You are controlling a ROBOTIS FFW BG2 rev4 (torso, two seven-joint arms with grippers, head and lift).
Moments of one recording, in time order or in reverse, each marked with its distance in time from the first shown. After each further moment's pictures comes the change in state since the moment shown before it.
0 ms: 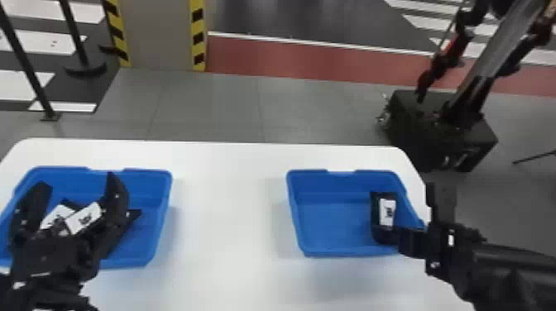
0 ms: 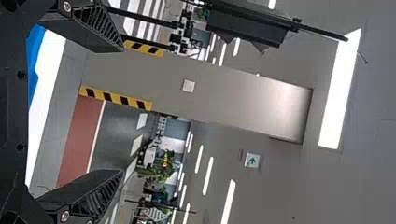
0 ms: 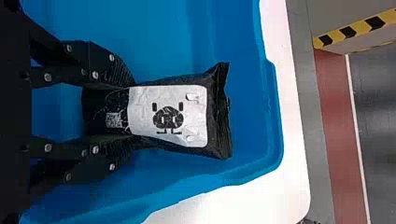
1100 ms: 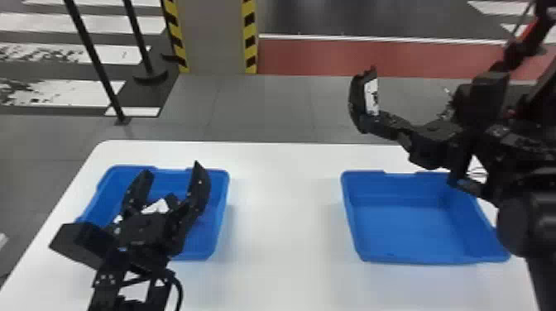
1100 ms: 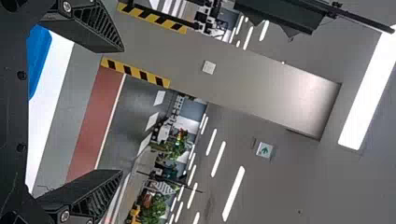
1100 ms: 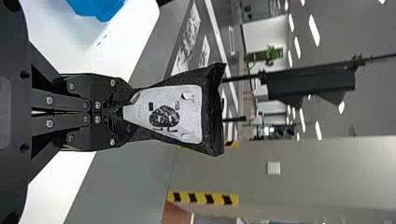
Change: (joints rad) left arm -0.035 0.007 -0.029 -0.063 0.106 0.180 -0.064; right arm -0.164 0.003 0.195 -0.176 -0.079 -0.356 0.405
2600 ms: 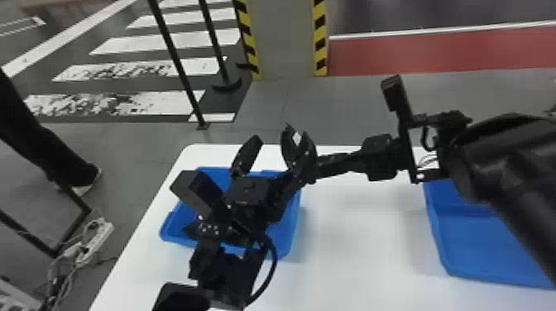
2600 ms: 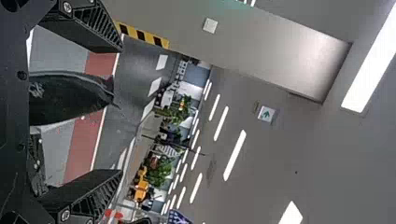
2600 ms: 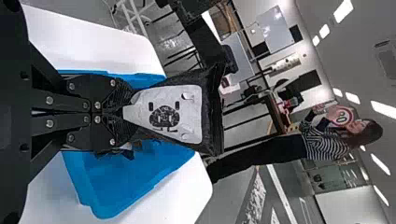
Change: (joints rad) left arm -0.079 0.001 -0.050 -0.146 -0.020 0.220 -0.056; right arm -0.439 0.067 0.531 0.608 -0.097 0.006 0.360
